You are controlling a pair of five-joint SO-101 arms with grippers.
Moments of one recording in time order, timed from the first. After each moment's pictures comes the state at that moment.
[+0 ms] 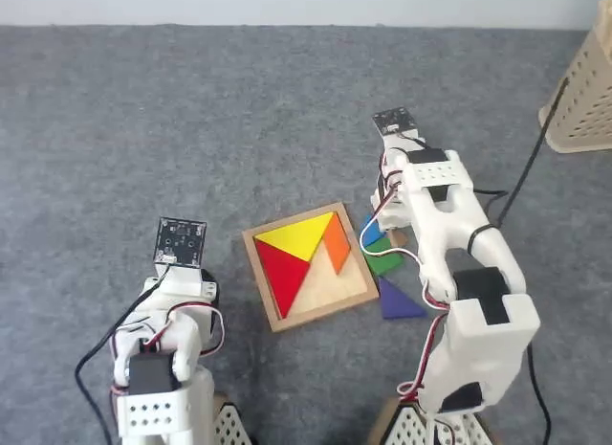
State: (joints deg) left arm -11.0 -103.4 97.1 69.8 -6.1; right arm -12.0 17.2 14.6 60.4 7.6
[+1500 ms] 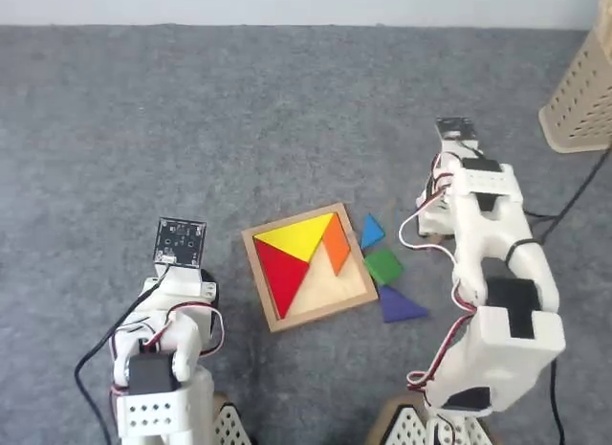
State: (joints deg) left arm -11.0 -103.4 97.1 69.8 -6.1; right arm 0.4 12.5 19.7 60.3 7.6
